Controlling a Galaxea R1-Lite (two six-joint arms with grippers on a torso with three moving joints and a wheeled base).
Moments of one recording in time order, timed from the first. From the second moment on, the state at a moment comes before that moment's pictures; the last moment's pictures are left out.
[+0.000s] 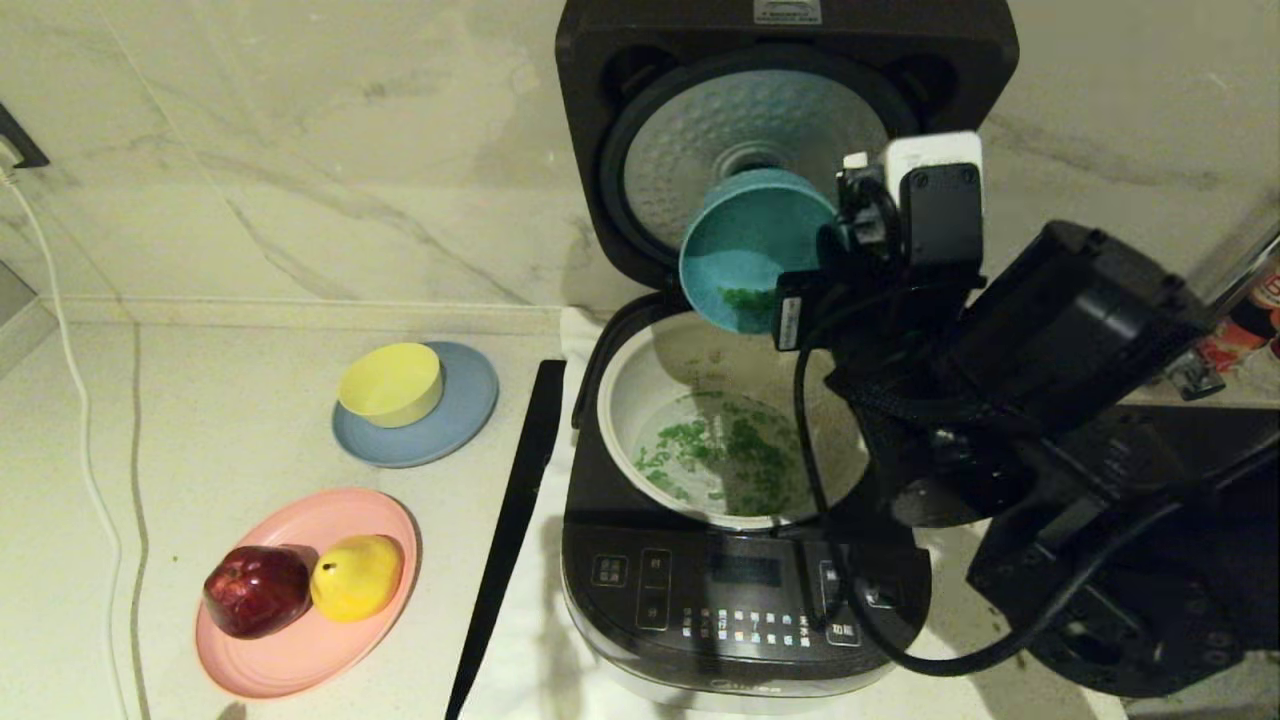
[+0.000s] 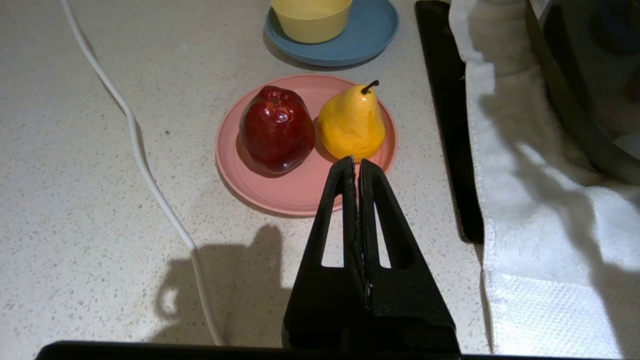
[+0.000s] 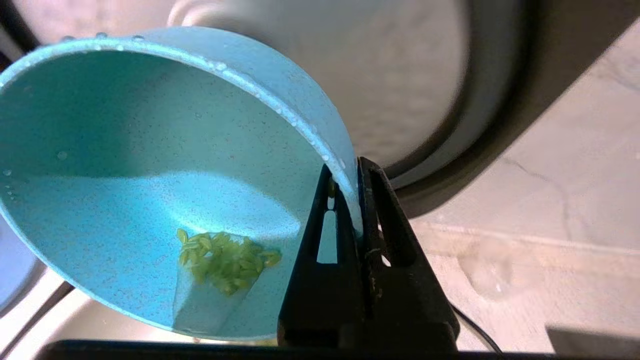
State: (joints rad) left arm -0.02 0.00 0.00 -0.01 0.00 0.06; right arm 0.83 1.83 -1.03 -1.25 -0.74 -0.34
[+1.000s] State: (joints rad) left arm -0.02 0.00 0.00 -0.01 0.00 0.06; right arm 0.17 1.28 -1.24 0.50 -0.11 0.39
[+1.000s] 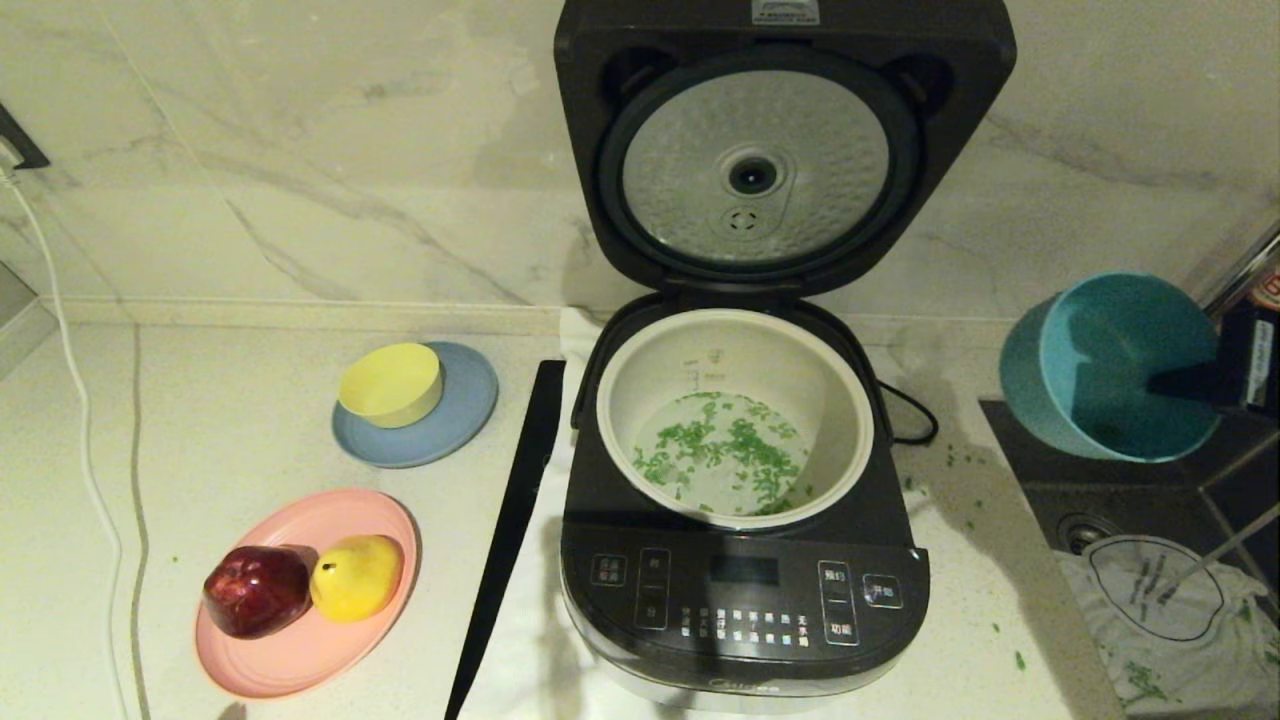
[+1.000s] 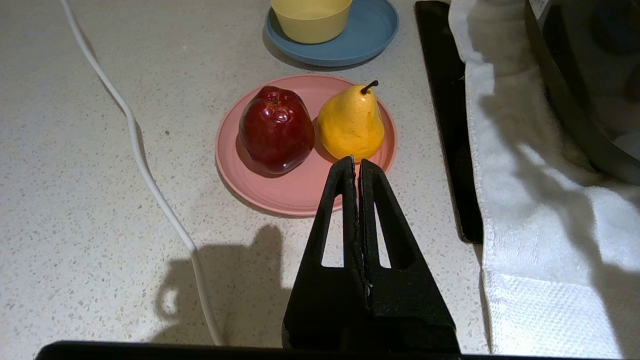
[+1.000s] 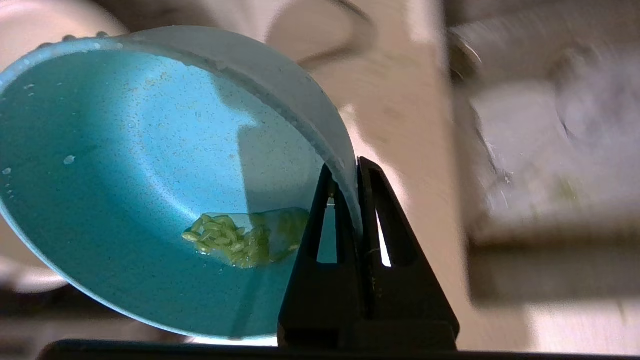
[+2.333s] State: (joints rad) left arm -0.02 0.00 0.00 -0.01 0.00 0.06; right arm -0.97 1.91 -1.13 0.16 0.27 0.40
